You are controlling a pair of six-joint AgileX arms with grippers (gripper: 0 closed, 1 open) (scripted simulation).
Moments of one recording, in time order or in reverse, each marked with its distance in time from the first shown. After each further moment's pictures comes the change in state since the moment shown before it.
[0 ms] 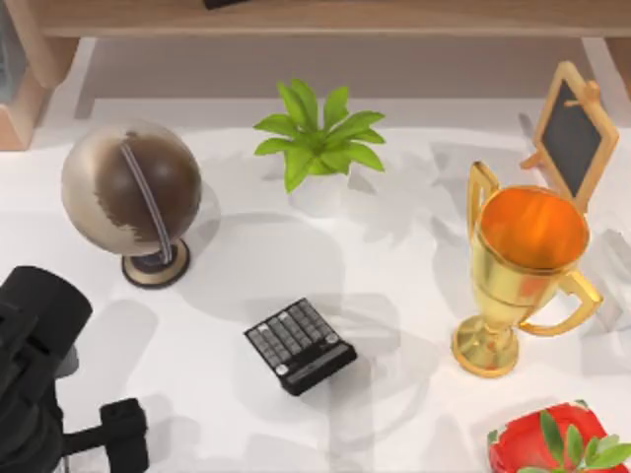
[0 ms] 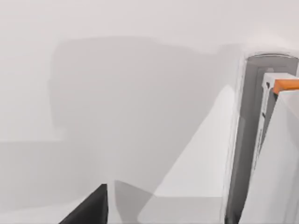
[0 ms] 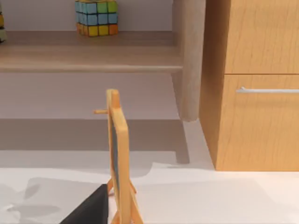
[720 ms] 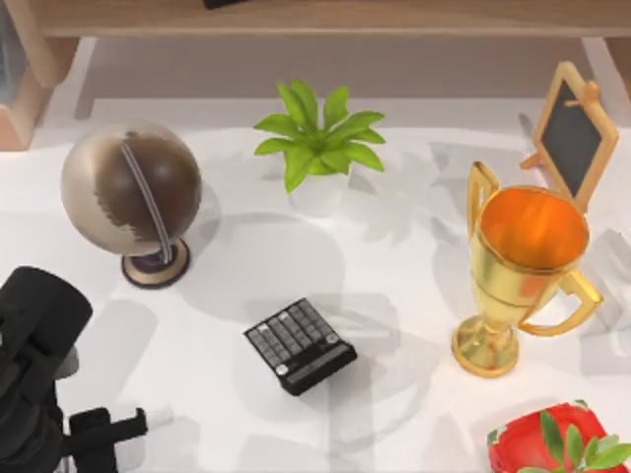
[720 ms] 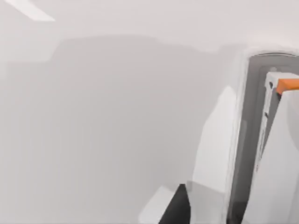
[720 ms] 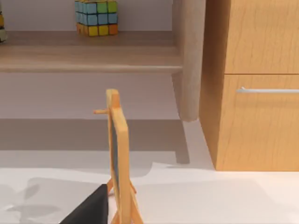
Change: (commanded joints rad) left arm 0.000 0.000 0.000 0.001 0.000 0.000; right arm 0.000 0.000 0.000 0.000 0.000 0.000
